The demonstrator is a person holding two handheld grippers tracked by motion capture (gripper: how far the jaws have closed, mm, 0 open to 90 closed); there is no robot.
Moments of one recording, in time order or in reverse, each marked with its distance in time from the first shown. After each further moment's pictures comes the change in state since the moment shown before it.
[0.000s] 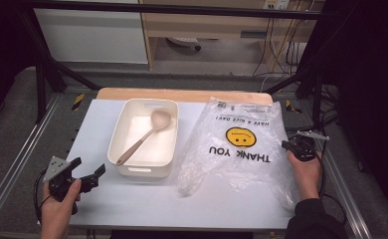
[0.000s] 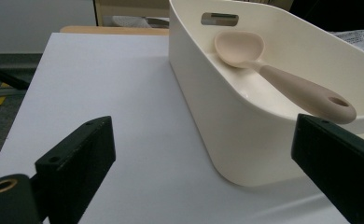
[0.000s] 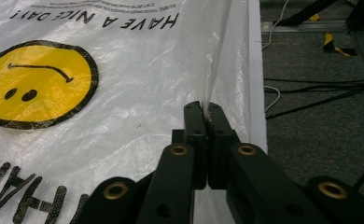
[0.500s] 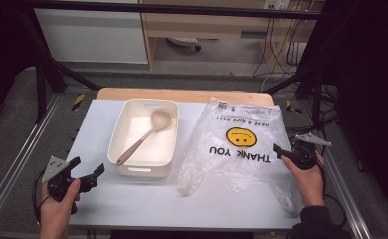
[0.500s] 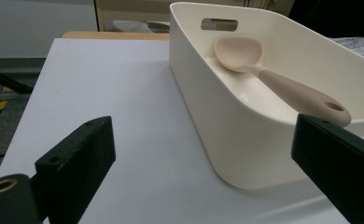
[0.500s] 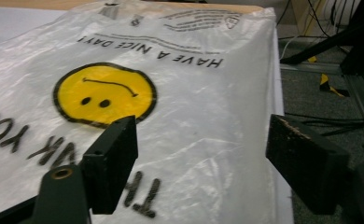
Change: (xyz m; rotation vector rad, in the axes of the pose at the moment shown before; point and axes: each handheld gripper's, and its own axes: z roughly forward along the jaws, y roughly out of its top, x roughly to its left) left arm 0.000 0.001 -0.002 -0.019 0.002 0.005; right arm 0.040 0.001 -0.048 -0.076 0.011 -0.107
